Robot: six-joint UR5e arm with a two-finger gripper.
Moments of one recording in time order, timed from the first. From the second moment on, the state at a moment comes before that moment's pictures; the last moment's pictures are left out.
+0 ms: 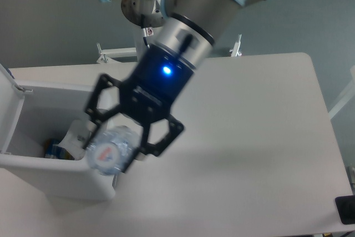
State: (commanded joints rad) arm 2.37 -1.89 -1.23 -0.77 0.62 0.19
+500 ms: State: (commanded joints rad) arm 2.29 -1.85 -1.37 -0.77 0.62 0.24
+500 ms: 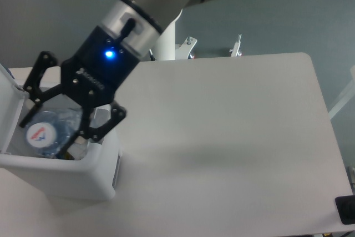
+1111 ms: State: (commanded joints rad) arm 2.44 -1.84 -1.44 -0.76 0.62 0.31
